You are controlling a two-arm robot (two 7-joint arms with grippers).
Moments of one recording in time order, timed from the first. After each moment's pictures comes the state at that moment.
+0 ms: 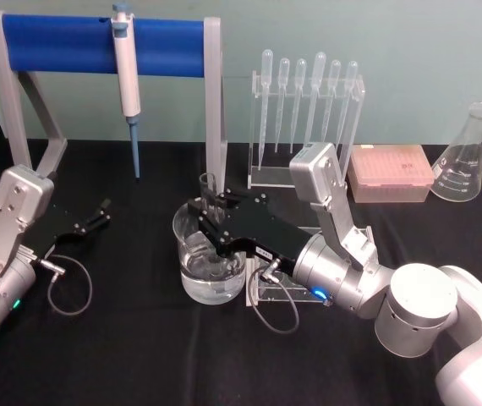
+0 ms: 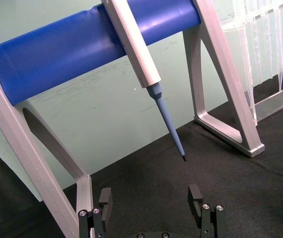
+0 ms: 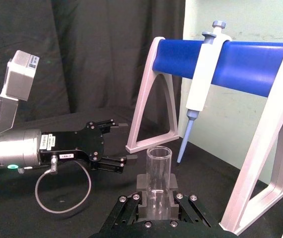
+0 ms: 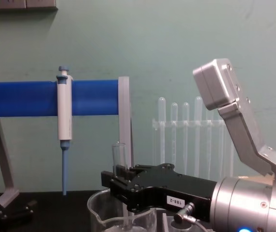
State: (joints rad) left arm -0.20 0.60 0.45 -1.41 -0.25 -0.12 0.03; right arm 0.35 0.26 -0.56 -1.40 0.31 -0.06 0.46
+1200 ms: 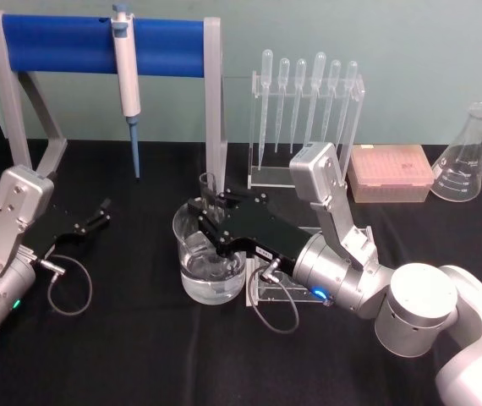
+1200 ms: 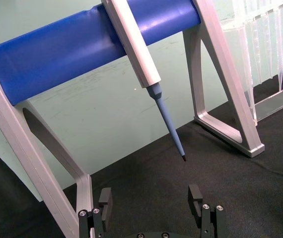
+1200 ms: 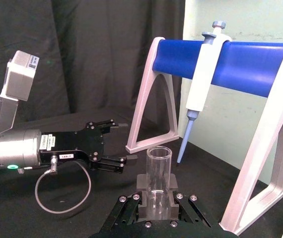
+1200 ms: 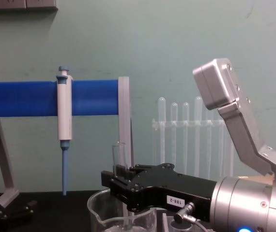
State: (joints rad) left arm -0.20 0.60 0.45 -1.41 -0.25 -0.12 0.03; right arm 0.35 0.26 -0.56 -1.40 0.31 -0.06 0.46
